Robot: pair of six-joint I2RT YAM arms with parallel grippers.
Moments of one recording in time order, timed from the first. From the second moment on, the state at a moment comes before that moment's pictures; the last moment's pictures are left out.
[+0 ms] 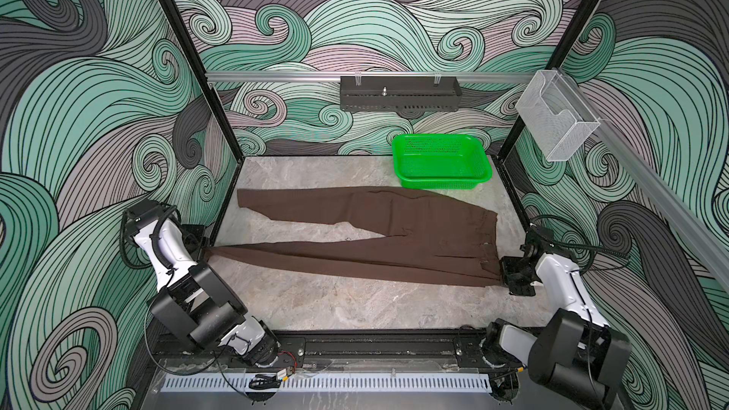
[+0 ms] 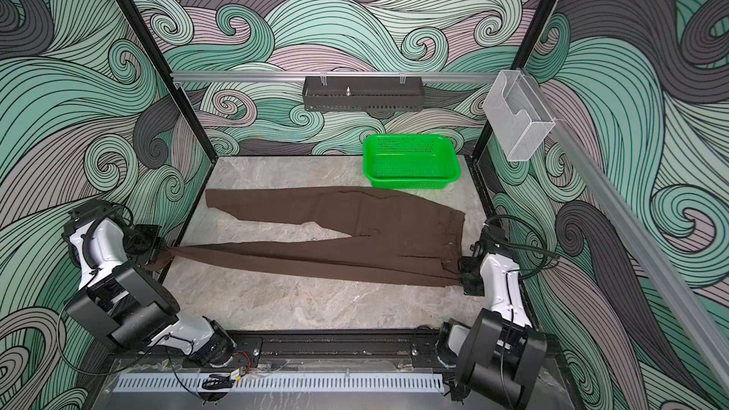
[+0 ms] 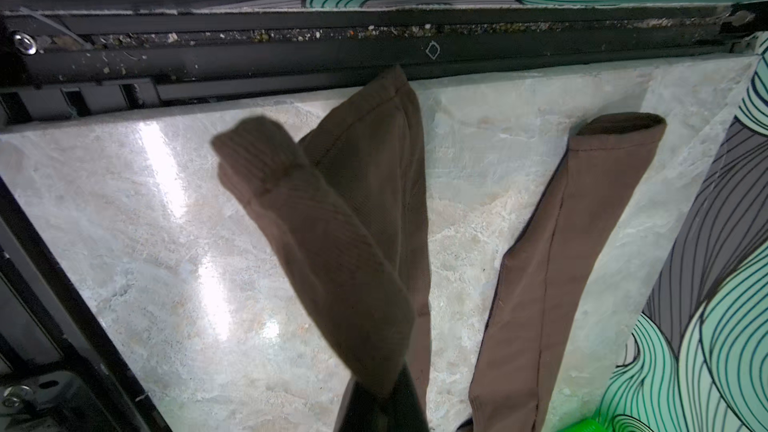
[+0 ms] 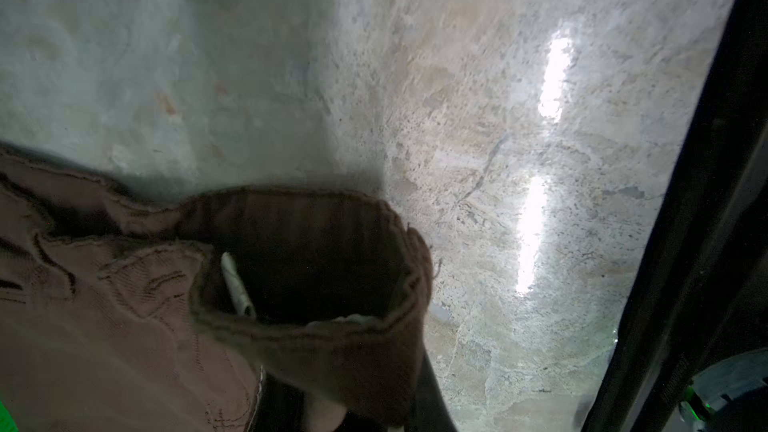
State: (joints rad) left arm 0.83 1.46 1.28 -1.14 0.23 -0.74; right arm -0.43 1.17 0.71 -0.98 -0.04 1.18
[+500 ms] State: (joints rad) left arm 0.75 1.45 1.47 -1.14 0.37 -0.80; right arm -0.44 1.17 0.93 -1.00 -0.10 1.26
